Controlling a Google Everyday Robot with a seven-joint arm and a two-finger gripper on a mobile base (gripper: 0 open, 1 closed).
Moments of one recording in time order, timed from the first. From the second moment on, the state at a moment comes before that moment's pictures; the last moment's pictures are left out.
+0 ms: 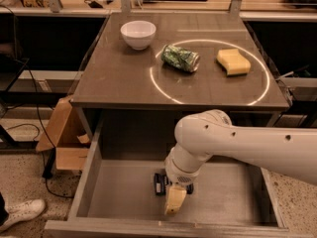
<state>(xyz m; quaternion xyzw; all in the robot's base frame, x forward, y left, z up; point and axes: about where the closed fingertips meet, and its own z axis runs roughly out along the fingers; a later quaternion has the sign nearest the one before) 0.414 -0.032 0.605 -0.69 0.71 0.13 0.08</state>
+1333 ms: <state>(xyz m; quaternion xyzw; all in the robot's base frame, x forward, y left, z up) 0.413 -0.032 0.605 -0.69 0.71 0.13 0.08</state>
